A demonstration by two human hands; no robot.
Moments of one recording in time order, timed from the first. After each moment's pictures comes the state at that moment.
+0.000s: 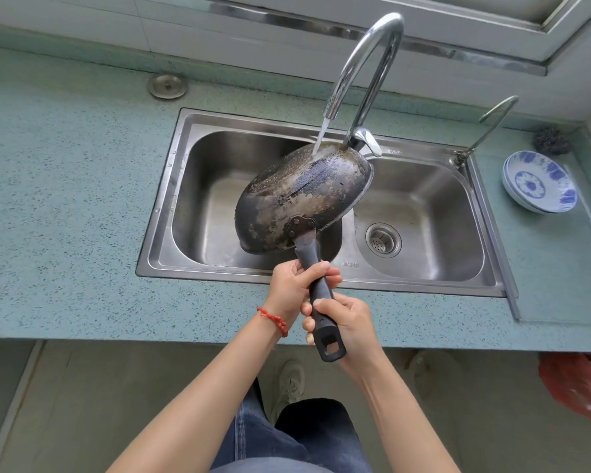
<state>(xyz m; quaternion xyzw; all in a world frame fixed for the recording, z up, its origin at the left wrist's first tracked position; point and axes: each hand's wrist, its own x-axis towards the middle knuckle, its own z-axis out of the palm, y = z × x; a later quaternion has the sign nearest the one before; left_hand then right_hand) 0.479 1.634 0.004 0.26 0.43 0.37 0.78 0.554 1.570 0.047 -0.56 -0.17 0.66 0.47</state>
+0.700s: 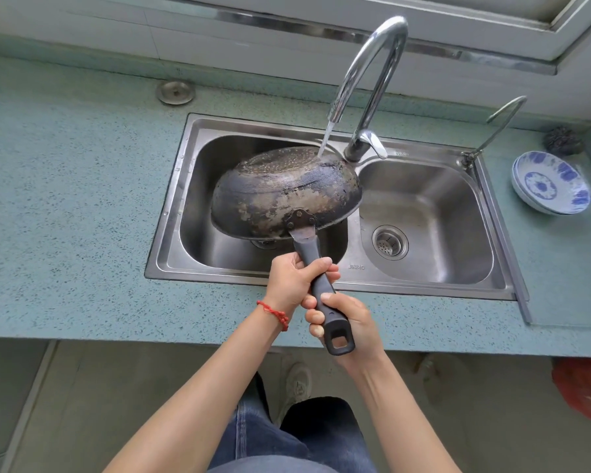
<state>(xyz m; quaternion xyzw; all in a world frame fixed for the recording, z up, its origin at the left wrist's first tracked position) 0.474 1.645 0.018 0.32 0.49 0.36 0.73 0.551 1.576 0.042 -0.43 -0.08 0.73 0.52</state>
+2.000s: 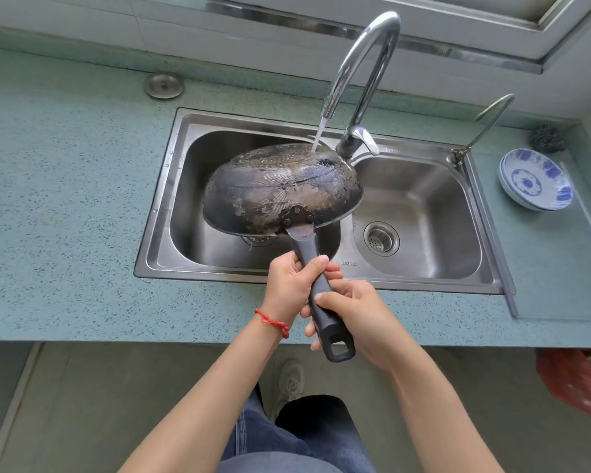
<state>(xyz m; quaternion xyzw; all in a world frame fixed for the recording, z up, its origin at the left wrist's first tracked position) 0.478 1.631 0.027 0.32 0.46 0.41 0.72 0.562 1.581 0.086 -0.63 -0.29 0.65 0.32</state>
